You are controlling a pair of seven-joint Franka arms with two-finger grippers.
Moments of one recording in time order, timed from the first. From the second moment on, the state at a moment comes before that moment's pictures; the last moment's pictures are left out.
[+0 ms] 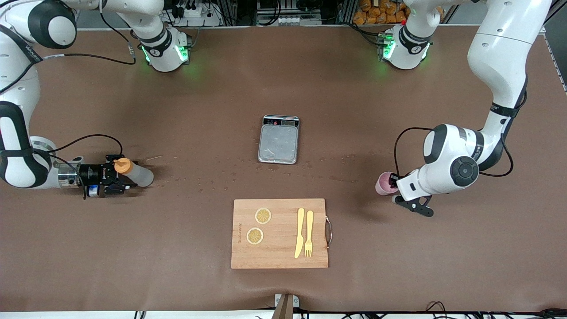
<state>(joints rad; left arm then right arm) 0.08 0.59 -0.31 -1.78 0.08 2.24 0.16 -0.43 0.85 0.00 -1.62 0.90 1.56 0.60</state>
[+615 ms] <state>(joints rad) 0.08 0.54 -0.38 -1.74 0.08 2.24 0.02 -0.43 0.85 0.00 -1.61 0.90 1.55 0.60</state>
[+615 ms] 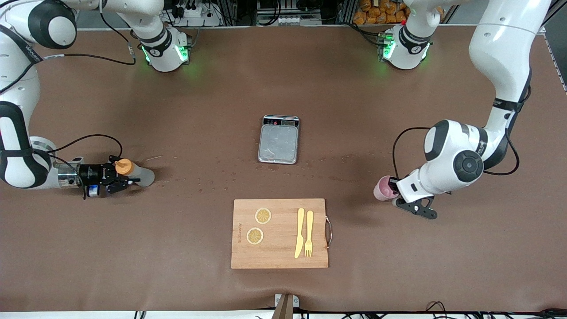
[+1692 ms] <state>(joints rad) -0.29 0.57 -0.55 -1.66 0.08 2.24 -0.77 -0.31 0.72 0.00 -1.49 0.79 1.50 0.83</state>
